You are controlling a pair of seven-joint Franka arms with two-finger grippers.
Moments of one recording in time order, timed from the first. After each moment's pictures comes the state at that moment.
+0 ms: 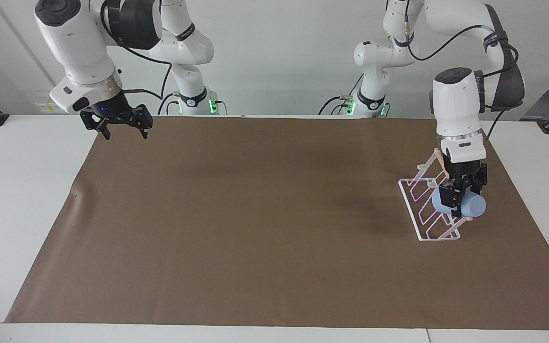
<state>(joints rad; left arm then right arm) 0.03 0.08 -0.11 -1.98 0.62 2.55 -0.98 -0.06 -0.03 0.04 -1.72 -0.08 1.63 -0.10</state>
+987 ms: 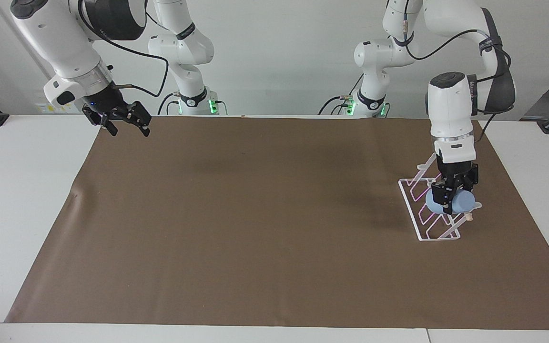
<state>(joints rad) 0.04 0.05 -0.11 -2.08 0.62 2.60 -0.98 -0.06 -0.07 -0.03 -1.73 0.10 1.63 0.03</state>
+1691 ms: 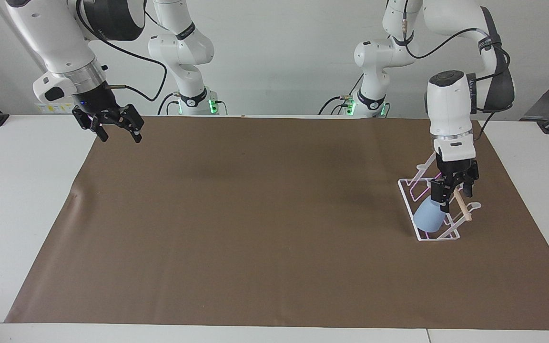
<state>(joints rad) 0.04 0.04 -0.11 -2.08 0.62 2.61 -1.00 -0.05 -0.06 -0.04 -1.73 0.06 1.75 0.03</state>
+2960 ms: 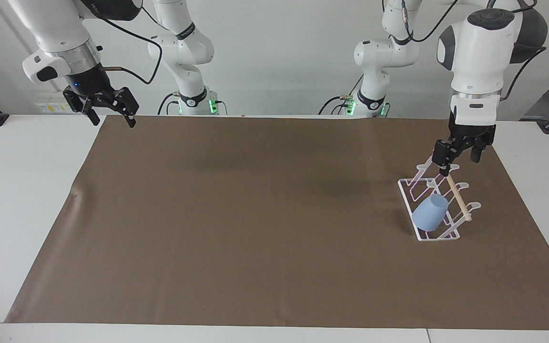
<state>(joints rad) -0.01 -0.02 -0.14 -1.75 0.23 1.95 -0.44 -0.04 -0.06 -0.03 -1.62 0.03 1.60 0.03</state>
